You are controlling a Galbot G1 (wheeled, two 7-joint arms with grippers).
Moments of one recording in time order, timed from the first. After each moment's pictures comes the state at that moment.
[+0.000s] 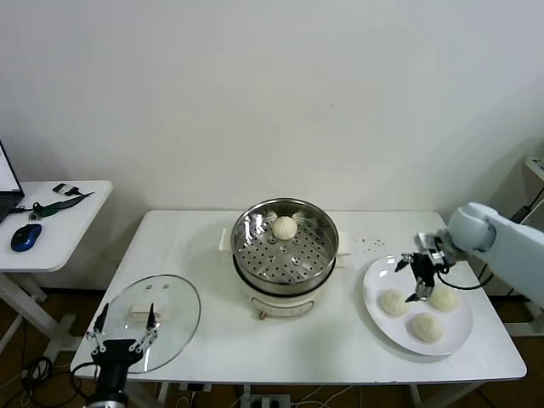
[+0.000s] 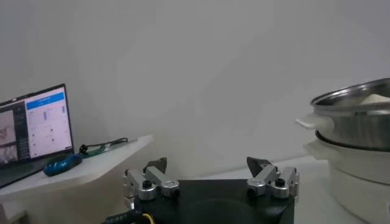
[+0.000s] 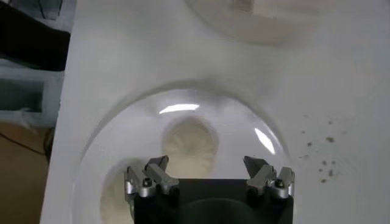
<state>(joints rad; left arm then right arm) 1.76 -1.53 -0.75 -2.05 0.09 -0.18 -0.03 0.01 0.57 -0.87 1.24 0.11 -0.17 -1.10</state>
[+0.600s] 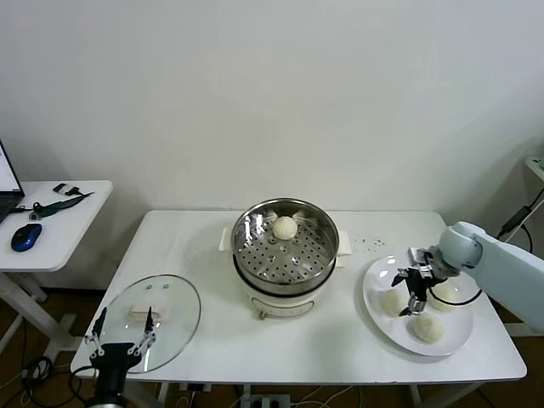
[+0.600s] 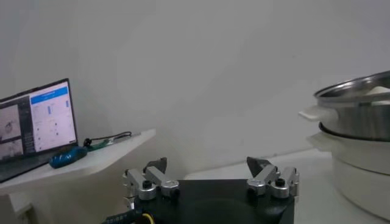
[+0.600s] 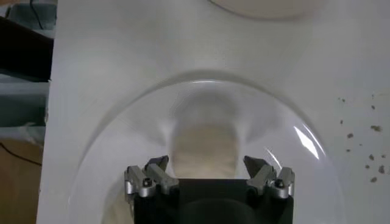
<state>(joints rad) 1.76 -1.53 -0.75 -2.04 0.09 -0.19 -0.03 -0.08 0.63 -0.83 1.16 0.08 -0.18 -1.09</state>
